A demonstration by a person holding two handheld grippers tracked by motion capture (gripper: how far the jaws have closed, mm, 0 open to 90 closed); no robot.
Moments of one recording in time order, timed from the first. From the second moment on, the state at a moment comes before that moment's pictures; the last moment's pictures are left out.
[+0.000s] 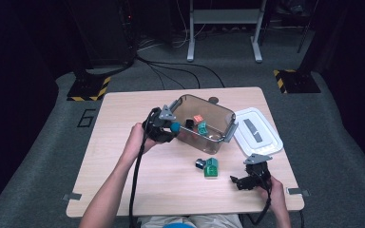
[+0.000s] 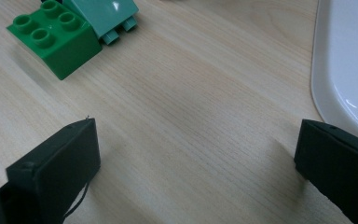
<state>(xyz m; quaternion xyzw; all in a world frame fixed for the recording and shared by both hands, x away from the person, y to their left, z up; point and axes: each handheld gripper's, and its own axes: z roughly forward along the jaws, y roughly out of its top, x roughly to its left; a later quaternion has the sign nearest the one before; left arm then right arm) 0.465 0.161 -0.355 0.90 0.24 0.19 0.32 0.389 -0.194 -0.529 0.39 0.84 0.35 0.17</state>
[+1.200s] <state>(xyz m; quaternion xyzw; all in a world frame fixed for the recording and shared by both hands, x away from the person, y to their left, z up) 0.552 0.129 -0.346 0.90 0.28 0.17 0.28 0.389 -0.194 -0.529 0.39 0.84 0.35 0.17</state>
